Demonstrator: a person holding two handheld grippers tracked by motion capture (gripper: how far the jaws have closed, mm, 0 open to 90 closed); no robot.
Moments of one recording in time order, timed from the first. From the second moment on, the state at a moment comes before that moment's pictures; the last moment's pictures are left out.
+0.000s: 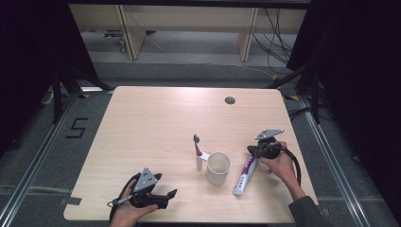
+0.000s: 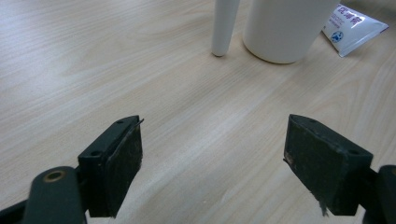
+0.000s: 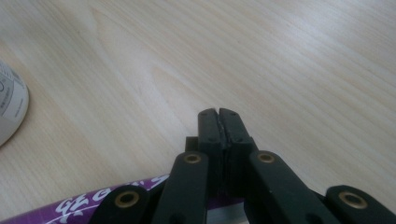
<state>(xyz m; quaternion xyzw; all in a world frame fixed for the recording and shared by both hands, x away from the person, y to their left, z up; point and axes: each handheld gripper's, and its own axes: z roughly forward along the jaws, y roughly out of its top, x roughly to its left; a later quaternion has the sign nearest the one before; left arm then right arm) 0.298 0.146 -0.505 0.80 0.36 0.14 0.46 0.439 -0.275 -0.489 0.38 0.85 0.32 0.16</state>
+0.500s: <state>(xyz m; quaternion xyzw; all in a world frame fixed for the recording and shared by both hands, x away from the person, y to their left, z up) 0.297 0.145 -0.505 0.80 0.36 0.15 0.45 0.404 -0.314 -0.486 0.44 0.83 0.31 0.14</state>
